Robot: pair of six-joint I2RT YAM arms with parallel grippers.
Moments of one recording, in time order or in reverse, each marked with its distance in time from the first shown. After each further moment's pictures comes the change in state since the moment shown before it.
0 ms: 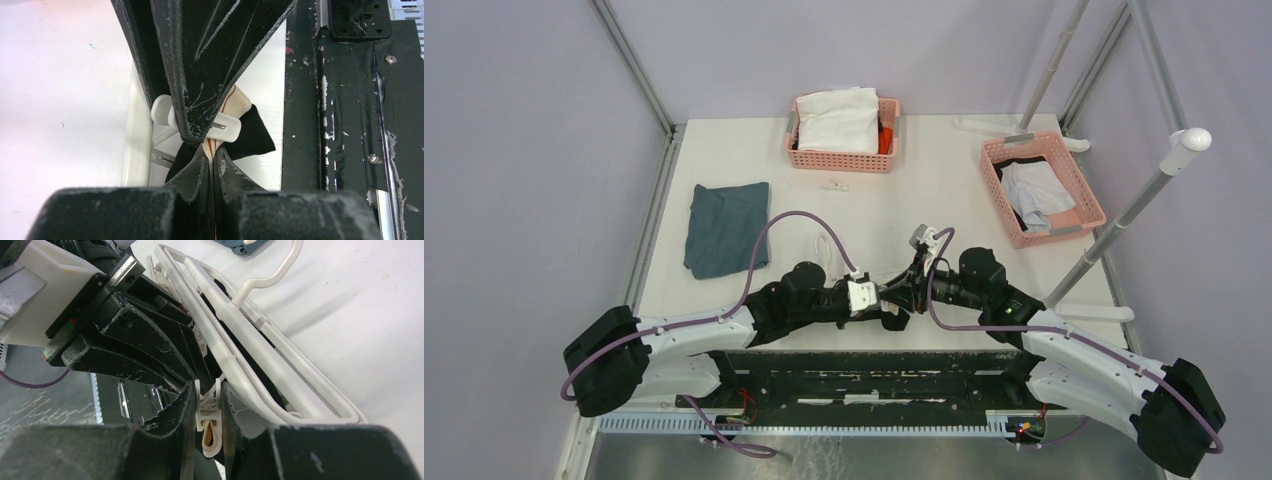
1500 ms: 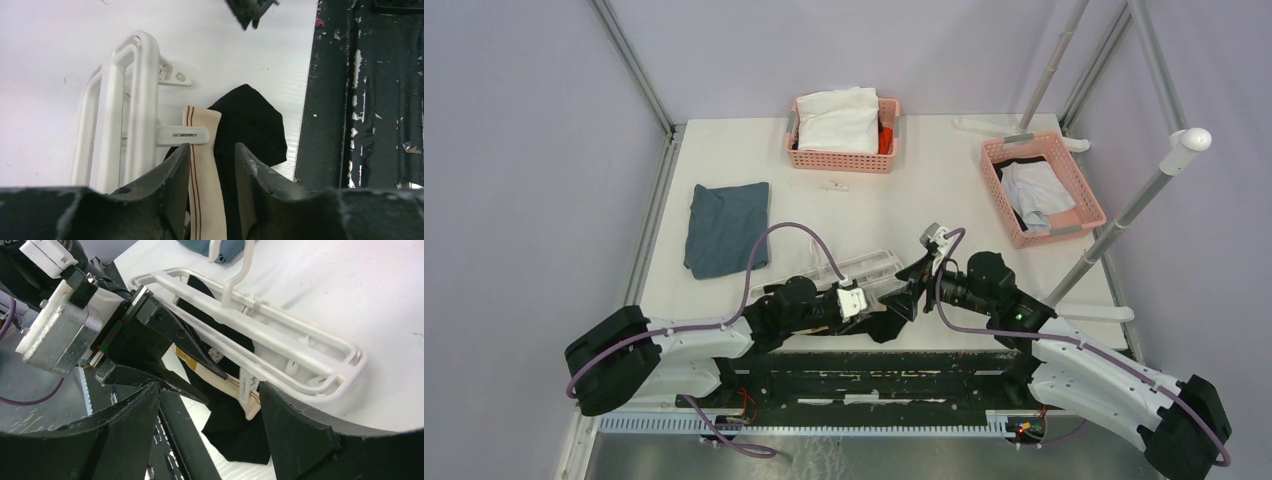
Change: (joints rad) left arm 0.000 0.011 -0.153 0.159 -0.103 -0.027; right arm 0.006 -0.090 0.000 -0.069 0.101 0.023
